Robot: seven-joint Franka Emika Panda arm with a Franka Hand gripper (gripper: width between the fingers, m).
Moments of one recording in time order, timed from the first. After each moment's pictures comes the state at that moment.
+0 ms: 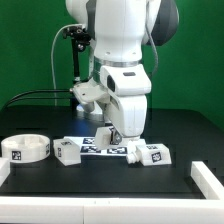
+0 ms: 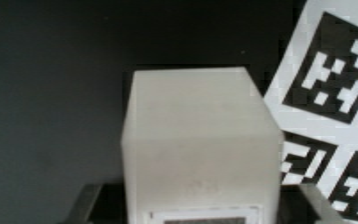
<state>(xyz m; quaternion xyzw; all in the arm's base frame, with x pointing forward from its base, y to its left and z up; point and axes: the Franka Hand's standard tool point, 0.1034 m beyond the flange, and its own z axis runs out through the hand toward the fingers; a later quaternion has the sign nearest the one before) 0.420 -0.010 0.055 -0.58 -0.81 0.06 0.07</state>
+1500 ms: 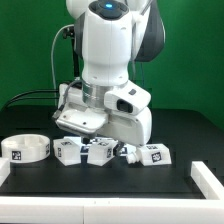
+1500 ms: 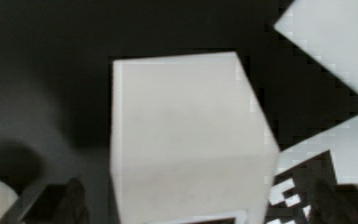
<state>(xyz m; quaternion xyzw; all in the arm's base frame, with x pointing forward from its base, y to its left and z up) 0.406 -0.036 0.037 -0.27 -0.96 0.05 0.11</state>
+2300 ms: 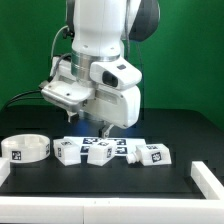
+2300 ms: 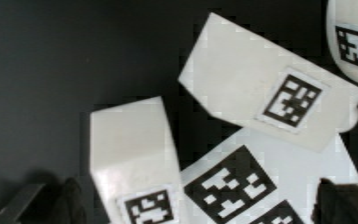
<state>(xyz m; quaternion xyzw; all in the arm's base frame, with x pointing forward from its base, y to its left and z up) 0.416 -0.074 0.068 -0.39 -0.91 0.08 0.08</state>
